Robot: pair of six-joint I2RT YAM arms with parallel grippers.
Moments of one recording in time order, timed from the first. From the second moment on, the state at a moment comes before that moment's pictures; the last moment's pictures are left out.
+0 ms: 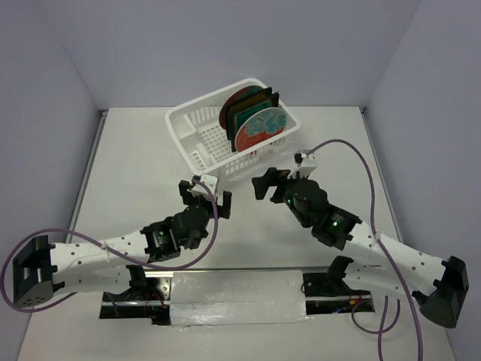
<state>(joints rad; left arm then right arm) -1.15 1.04 0.62 0.21 -0.89 -0.19 0.89 0.87 0.68 -0.04 0.47 0.56</state>
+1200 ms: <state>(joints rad) -1.15 0.96 0.58 0.18 -1.04 -0.25 0.40 1.71 1.56 -0.30 0.35 0.92</state>
